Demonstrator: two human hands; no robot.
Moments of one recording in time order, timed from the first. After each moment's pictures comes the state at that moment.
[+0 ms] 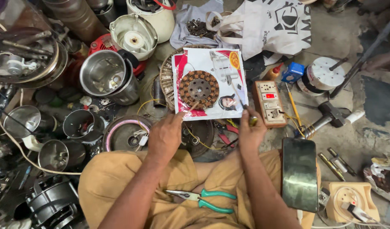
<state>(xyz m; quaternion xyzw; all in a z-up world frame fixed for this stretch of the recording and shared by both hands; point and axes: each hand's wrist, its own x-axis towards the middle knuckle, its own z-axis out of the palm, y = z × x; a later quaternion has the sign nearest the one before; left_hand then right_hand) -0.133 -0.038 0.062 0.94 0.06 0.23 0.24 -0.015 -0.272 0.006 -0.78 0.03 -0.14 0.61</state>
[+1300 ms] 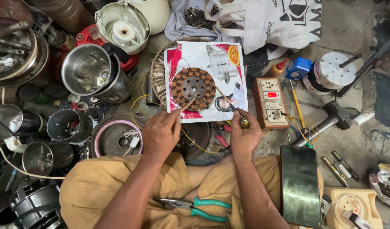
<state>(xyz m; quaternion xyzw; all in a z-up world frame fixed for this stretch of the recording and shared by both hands) -0.104 -0.048 0.052 0.93 0.06 0.32 0.20 -0.009 -0.258 0.014 -0.83 0.03 -0.16 0.54</state>
